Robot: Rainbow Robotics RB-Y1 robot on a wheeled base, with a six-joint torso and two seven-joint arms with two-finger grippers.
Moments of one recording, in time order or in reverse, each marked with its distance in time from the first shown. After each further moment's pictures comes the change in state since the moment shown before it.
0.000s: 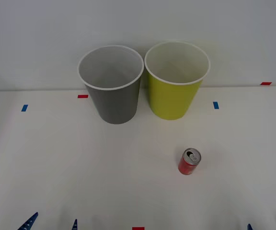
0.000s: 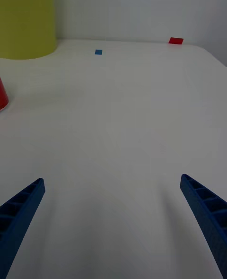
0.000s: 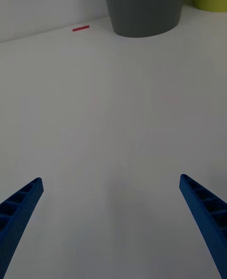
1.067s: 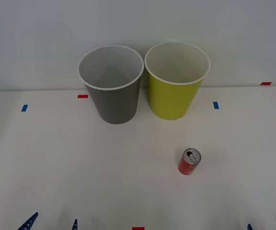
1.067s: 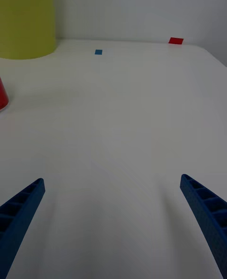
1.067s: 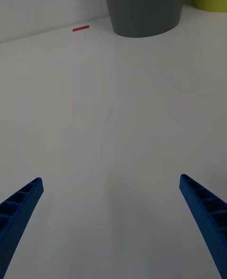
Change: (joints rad) right arm 0.000 0.000 0.000 0.000 0.000 0.000 0.000; left arm 0.000 0.000 0.000 0.000 0.000 0.000 0.000
